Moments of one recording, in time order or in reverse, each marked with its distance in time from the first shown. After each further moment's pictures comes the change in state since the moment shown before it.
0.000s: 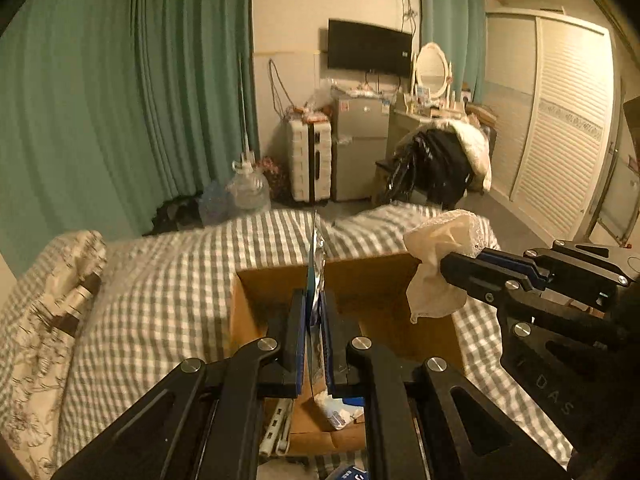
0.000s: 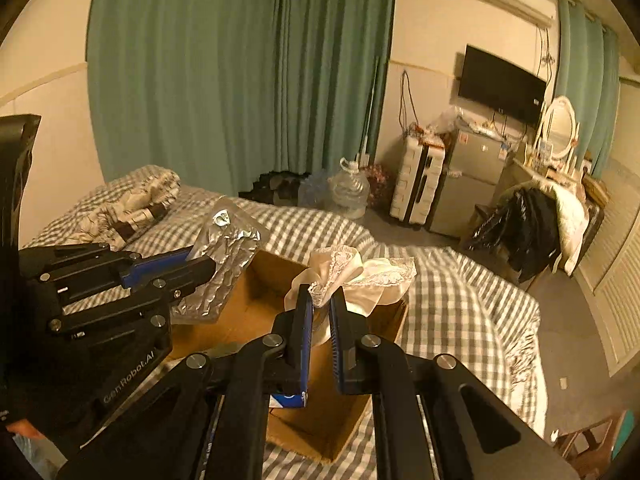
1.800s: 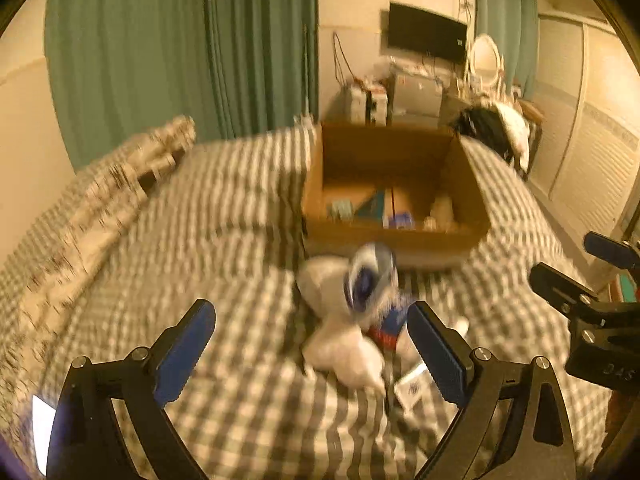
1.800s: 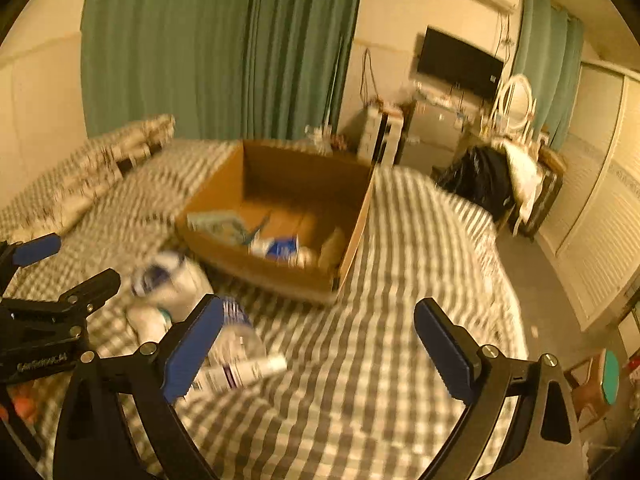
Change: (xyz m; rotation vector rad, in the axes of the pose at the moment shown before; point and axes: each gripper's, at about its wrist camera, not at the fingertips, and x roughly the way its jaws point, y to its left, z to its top) left arm -0.106 0.009 -0.177 -0.132 0.092 0.165; right arm -0.093 0.036 -0.154 0.037 0.077 -0.141
